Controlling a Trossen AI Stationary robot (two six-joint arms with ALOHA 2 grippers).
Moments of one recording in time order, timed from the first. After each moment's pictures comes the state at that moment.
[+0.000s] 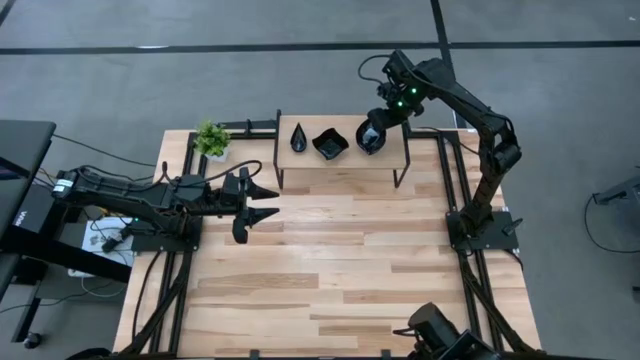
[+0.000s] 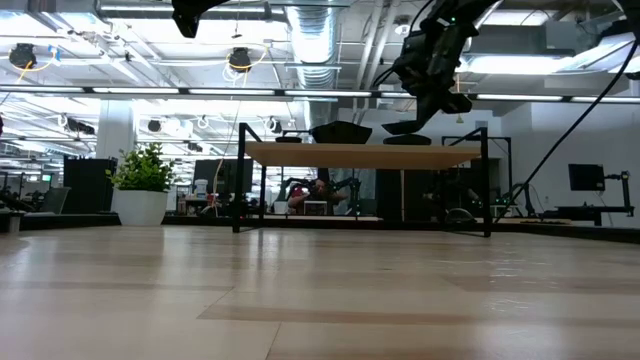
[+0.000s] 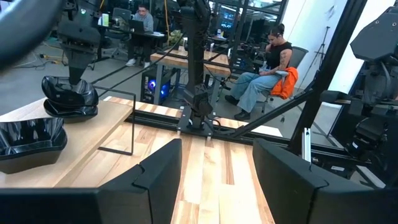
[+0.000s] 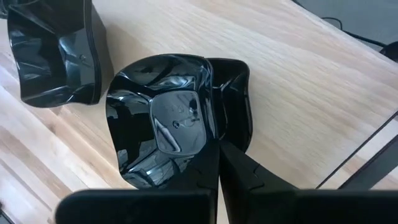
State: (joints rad) left arm -0.16 0.83 0.61 0.20 -0.19 -0.14; right arm -0.90 1.76 1.81 -1.35 -0.31 0.13
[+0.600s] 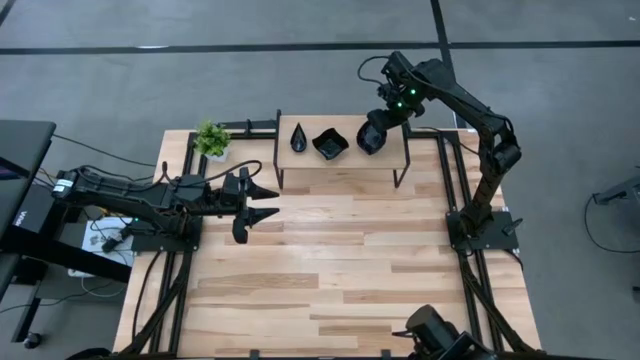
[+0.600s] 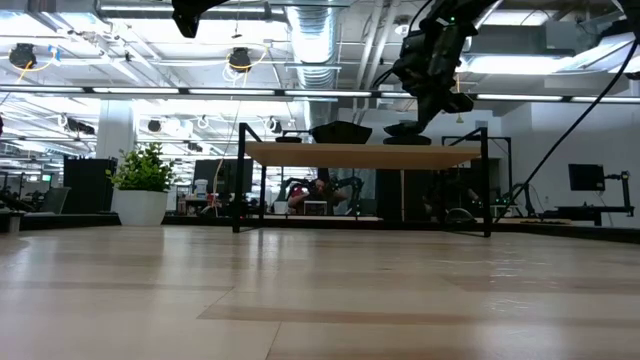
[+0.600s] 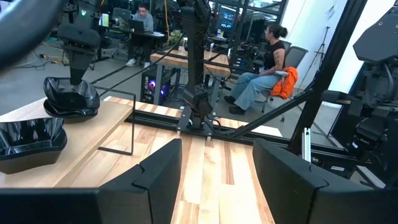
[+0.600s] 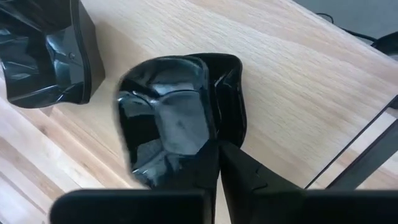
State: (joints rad) left arm -0.16 0.83 0.61 0.20 -0.19 -0.14; right arm -0.89 1.76 1.81 -1.36 -0.28 0.15
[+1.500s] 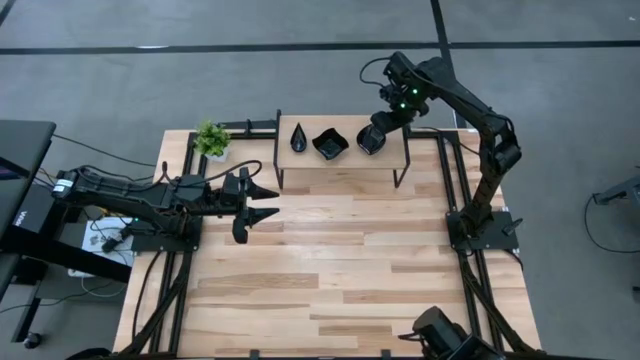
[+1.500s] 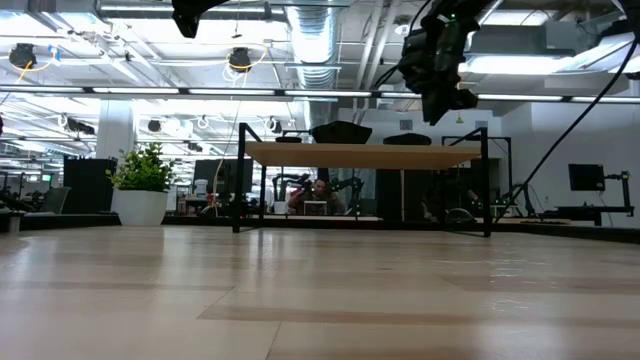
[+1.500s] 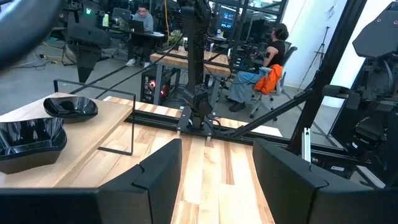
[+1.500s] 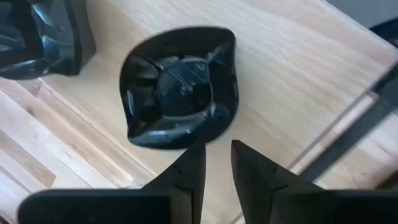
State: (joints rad) left arm -0.16 0.83 0.61 0.20 -0.19 -0.14; right arm -0.89 1.75 1.83 -1.43 -0.26 0.10
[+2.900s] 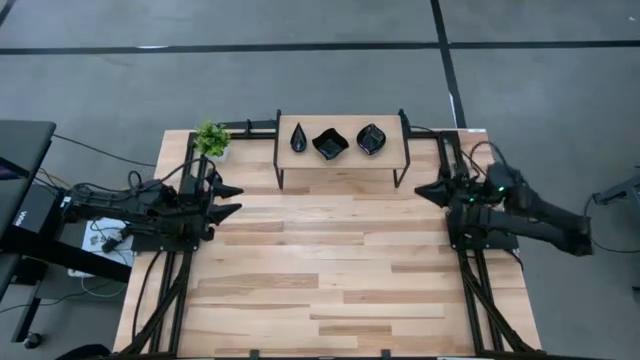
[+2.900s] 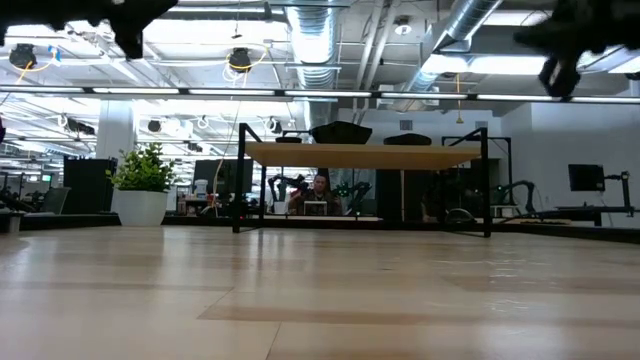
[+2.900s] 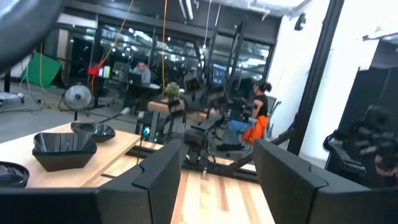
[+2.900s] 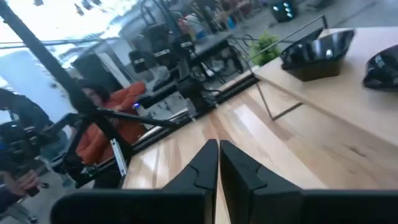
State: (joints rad) left arm -0.16 0.29 0.28 0.23 -0.21 -0.14; right arm -0.30 0.15 0.42 -0.35 -0.20 0.50
